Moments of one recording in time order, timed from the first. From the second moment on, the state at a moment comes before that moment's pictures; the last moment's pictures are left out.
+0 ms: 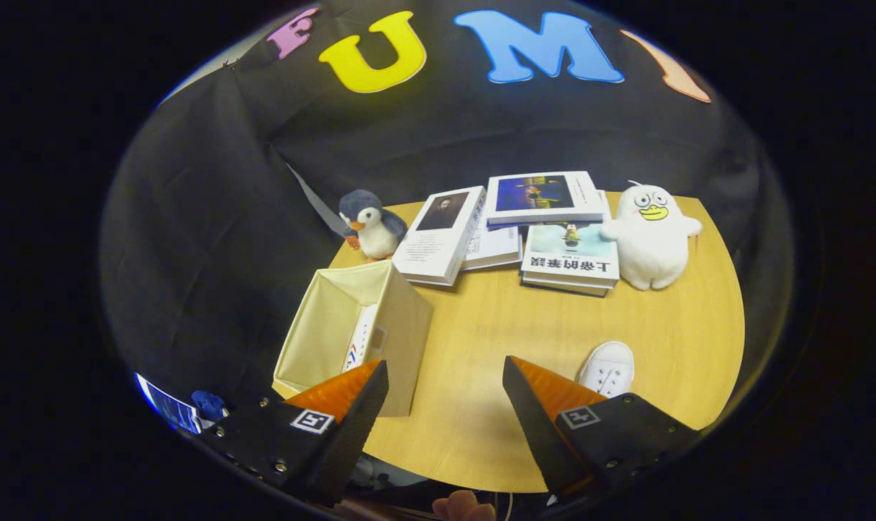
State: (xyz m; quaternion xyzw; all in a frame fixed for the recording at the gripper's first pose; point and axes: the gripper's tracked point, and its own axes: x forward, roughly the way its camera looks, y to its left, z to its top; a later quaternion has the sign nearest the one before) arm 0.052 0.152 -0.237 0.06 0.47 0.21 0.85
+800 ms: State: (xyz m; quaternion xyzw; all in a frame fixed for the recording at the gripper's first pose) arm 0.021 0.013 -0.321 0.11 0.52 0.08 0.85
